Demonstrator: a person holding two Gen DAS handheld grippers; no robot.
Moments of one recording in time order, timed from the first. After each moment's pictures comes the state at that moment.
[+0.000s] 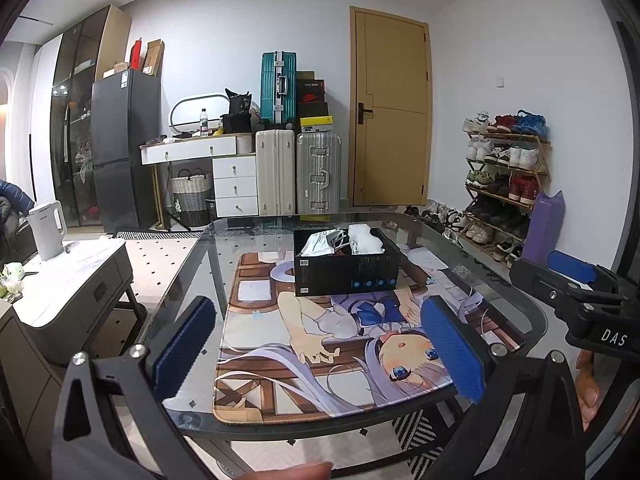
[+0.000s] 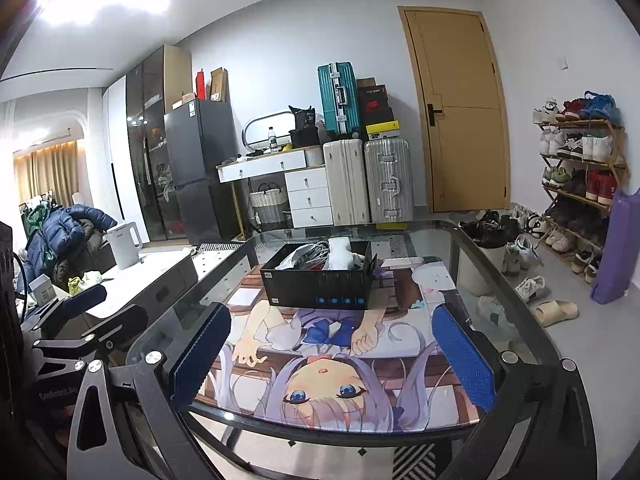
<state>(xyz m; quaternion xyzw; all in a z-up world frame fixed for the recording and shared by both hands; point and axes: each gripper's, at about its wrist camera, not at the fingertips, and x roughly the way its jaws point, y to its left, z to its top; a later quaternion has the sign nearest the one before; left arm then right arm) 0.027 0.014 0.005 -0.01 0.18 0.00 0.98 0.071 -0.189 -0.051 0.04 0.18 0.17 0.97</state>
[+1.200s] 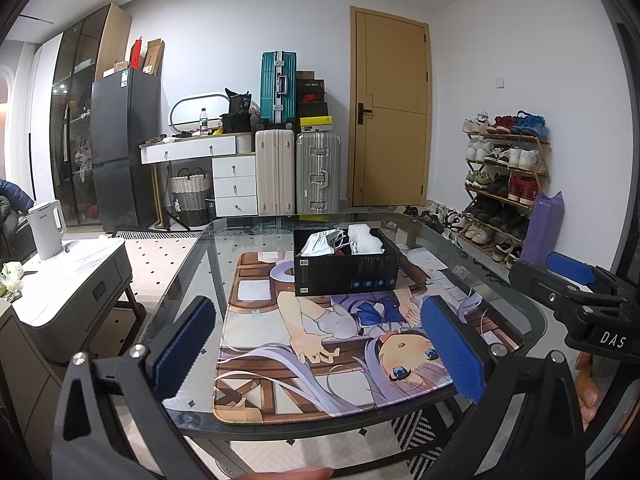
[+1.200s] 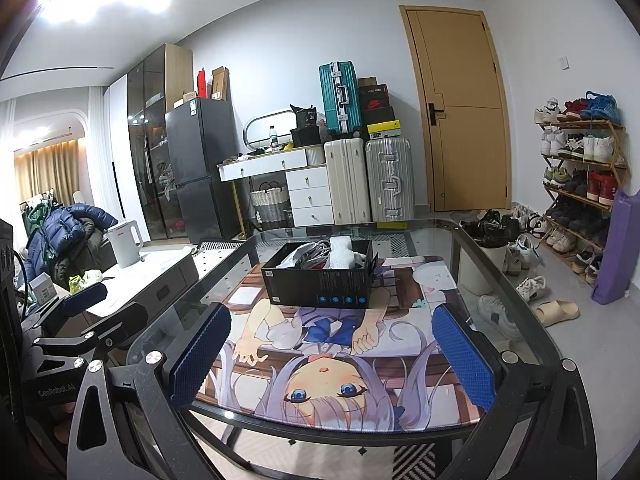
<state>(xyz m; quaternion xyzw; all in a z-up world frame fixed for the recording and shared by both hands) 0.028 0.018 0.004 -0.01 0.18 -0.01 0.98 0.072 -0.188 -0.048 0.04 0.18 0.17 0.97</state>
